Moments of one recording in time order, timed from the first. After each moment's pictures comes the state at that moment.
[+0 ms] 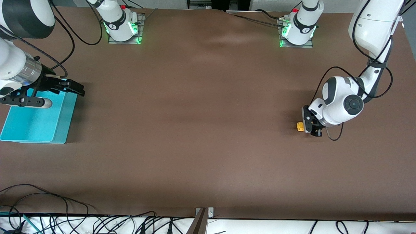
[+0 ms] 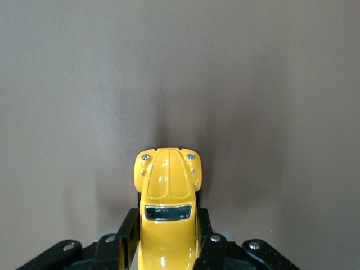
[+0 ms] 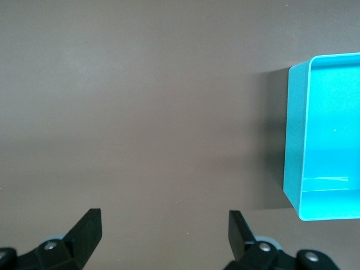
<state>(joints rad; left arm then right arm) 0.06 0.50 -0.05 -2.06 0.04 2.50 1.51 -0.04 0.10 0.11 -1.66 0.02 1.68 0.16</state>
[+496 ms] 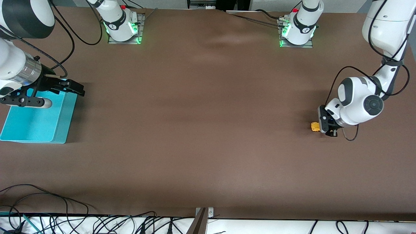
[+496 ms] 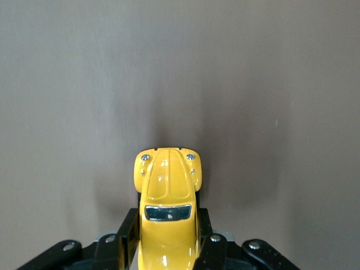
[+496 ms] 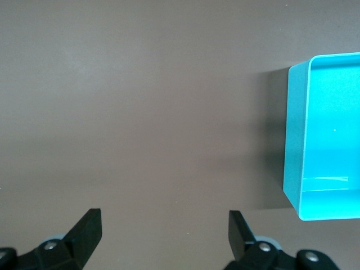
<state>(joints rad) 0.21 0.51 -0.05 -2.03 0.08 2.49 1.68 -0.04 0.10 0.11 -1.66 0.02 1.67 0.16</state>
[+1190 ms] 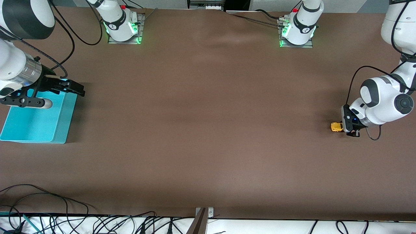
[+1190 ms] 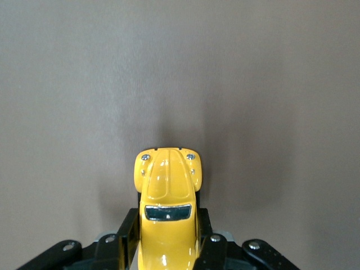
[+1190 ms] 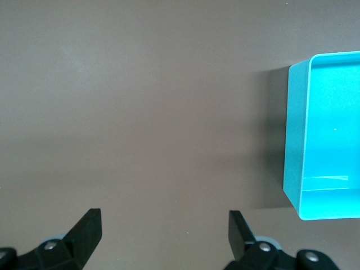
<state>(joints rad) 0.35 0.54 -0.05 -1.98 0.08 2.49 1.82 -0.04 0.10 0.11 -1.66 0.02 1.67 0.16</state>
